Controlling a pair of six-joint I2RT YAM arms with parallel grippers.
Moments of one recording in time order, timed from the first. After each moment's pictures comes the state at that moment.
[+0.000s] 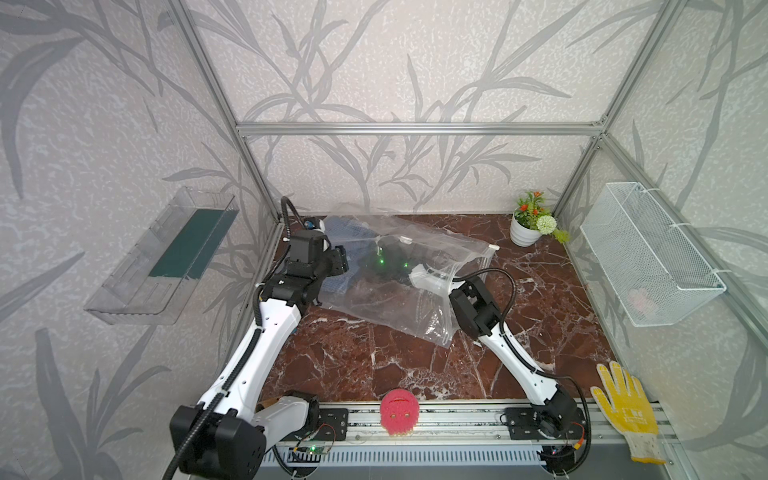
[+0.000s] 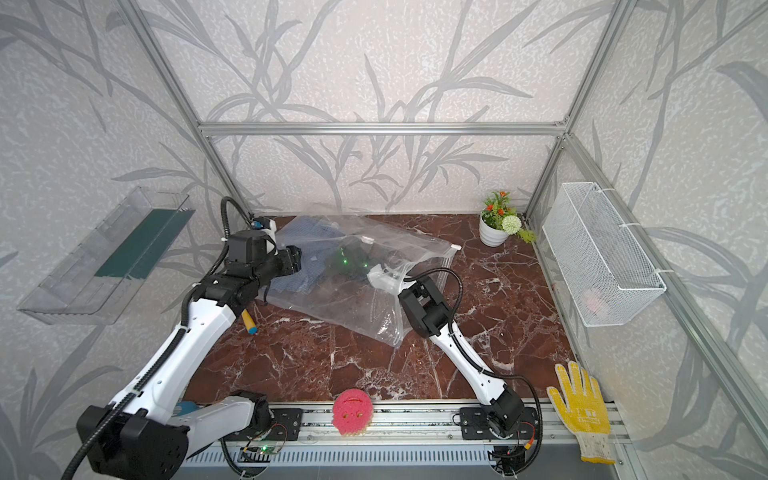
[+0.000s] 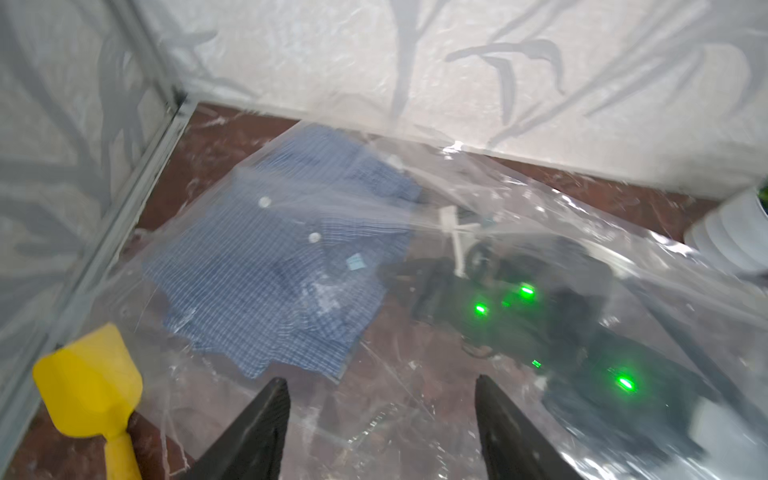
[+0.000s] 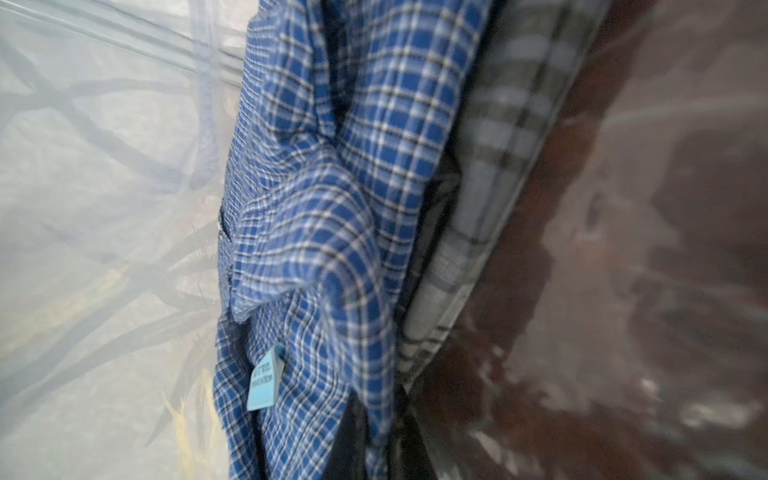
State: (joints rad) left arm -0.13 1.18 1.05 -0.50 -0.08 -0.35; right arm 0.71 2.71 2.19 0.00 -0.29 1.04
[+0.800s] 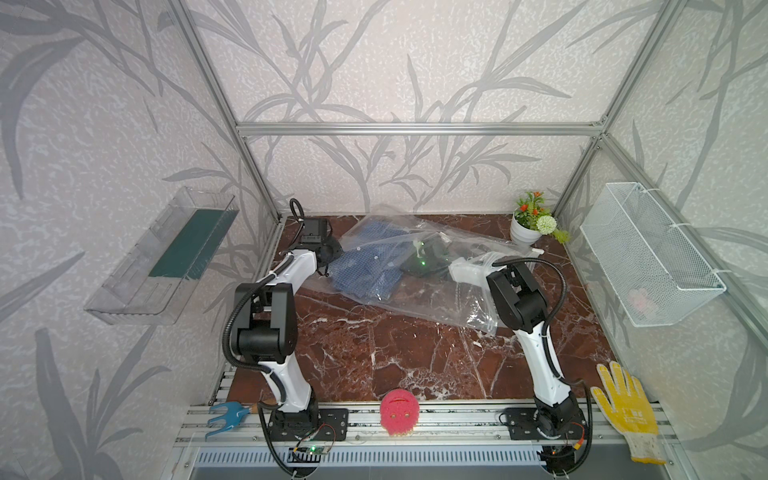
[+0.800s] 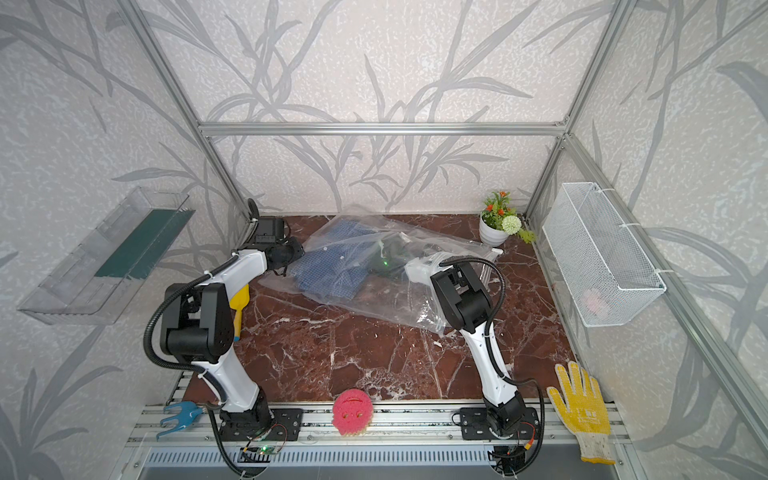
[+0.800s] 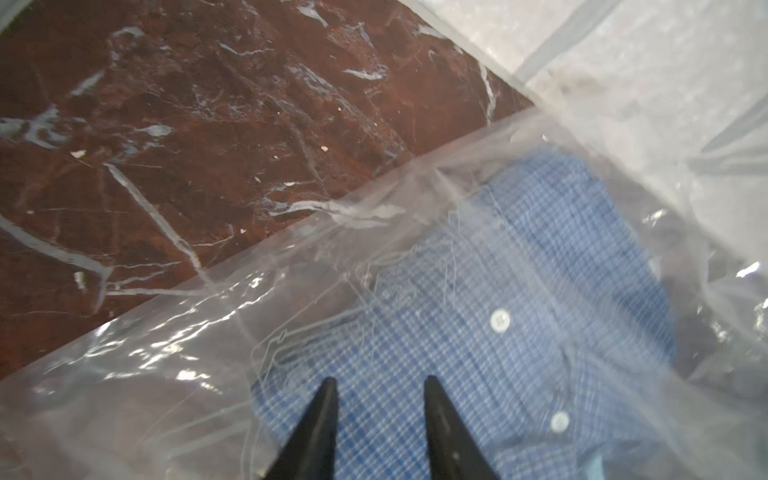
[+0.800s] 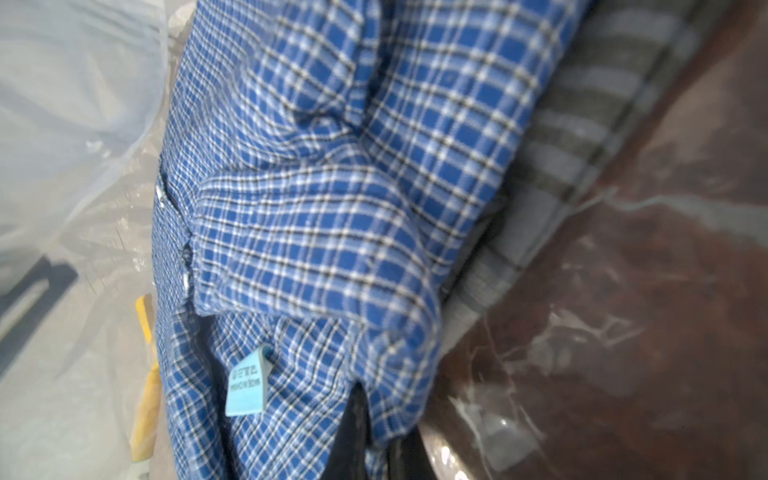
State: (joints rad) left arm 0.02 1.84 1.32 -0.33 0.01 -0.53; right arm 0.56 2.33 1.62 -0.03 -0.39 0.74
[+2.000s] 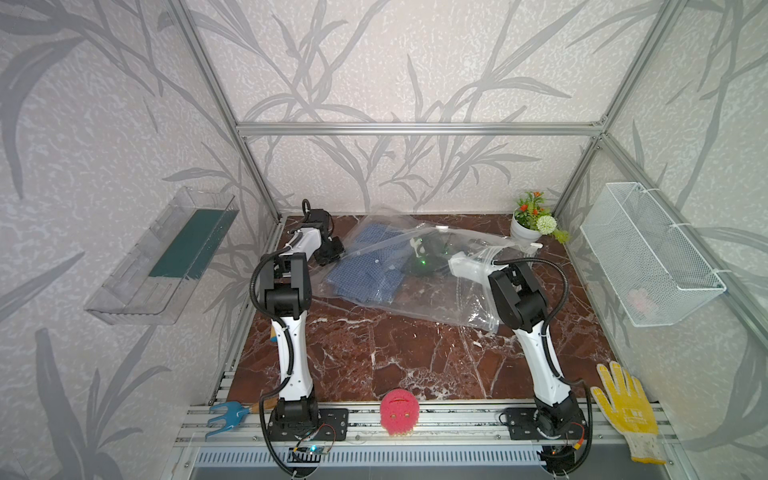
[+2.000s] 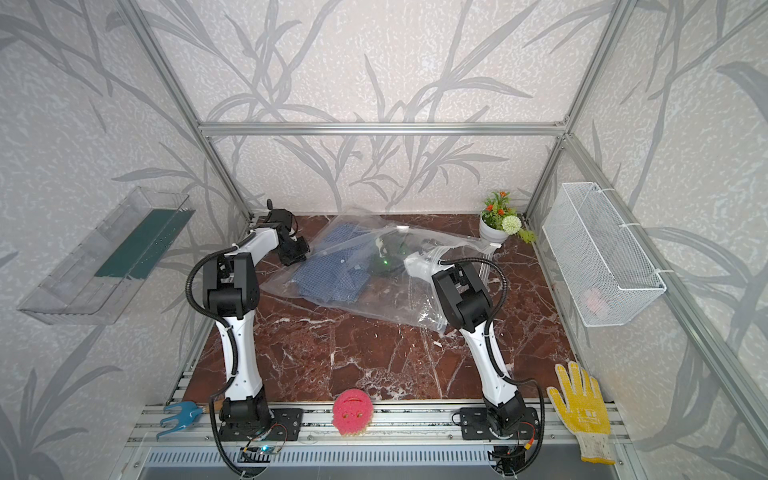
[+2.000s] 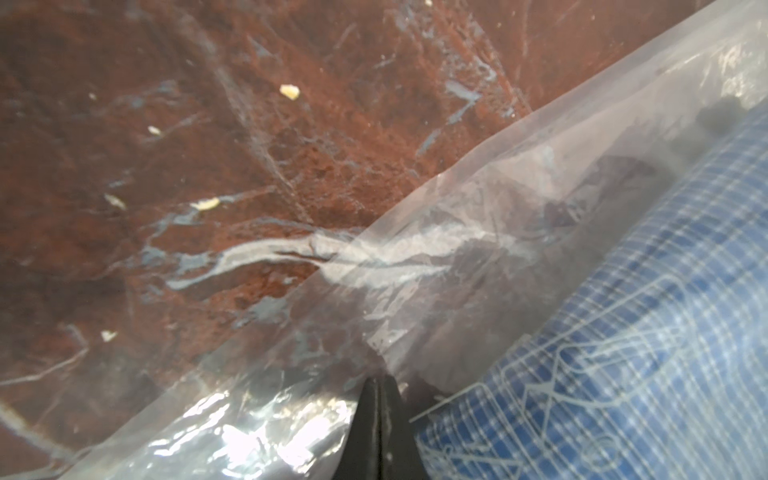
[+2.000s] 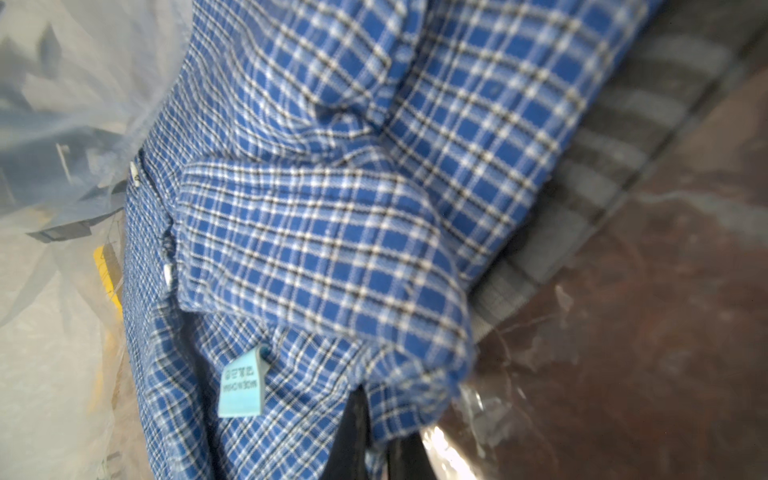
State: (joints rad) left arm 0.06 2.30 1.82 -0.72 0.14 -0.45; right arm 0.55 2.33 1.68 -0.21 -0.41 0.59
